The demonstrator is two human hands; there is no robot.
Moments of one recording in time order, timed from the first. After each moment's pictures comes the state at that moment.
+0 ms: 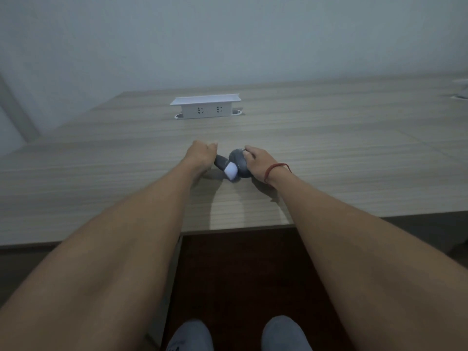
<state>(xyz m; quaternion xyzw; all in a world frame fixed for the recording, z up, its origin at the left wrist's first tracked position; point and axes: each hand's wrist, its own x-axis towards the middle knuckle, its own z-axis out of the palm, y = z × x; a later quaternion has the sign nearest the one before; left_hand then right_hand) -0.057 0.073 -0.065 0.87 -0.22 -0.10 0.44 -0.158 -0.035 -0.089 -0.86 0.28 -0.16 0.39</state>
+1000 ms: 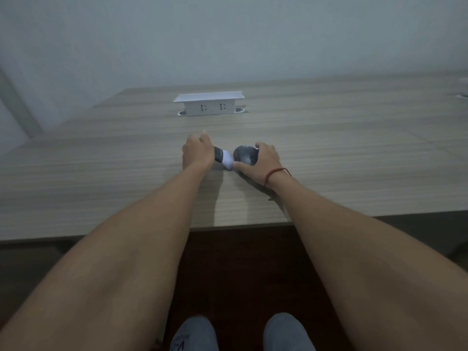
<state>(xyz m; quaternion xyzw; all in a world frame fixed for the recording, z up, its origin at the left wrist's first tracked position) -0.052 0.075 -0.075 0.86 -0.16 0.03 0.48 -0.172 -0.020 -0.091 -0.86 0.31 -0.20 0.35</state>
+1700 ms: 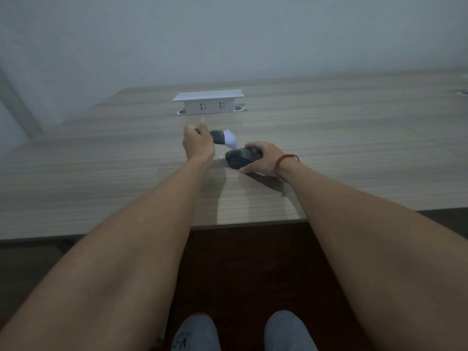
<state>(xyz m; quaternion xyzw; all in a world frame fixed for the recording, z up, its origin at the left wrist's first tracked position) -0.056 0.067 -0.063 0.78 -0.14 0.02 0.61 -0.177 -0.037 -0.078 -0.87 0.25 -0.13 0.42</state>
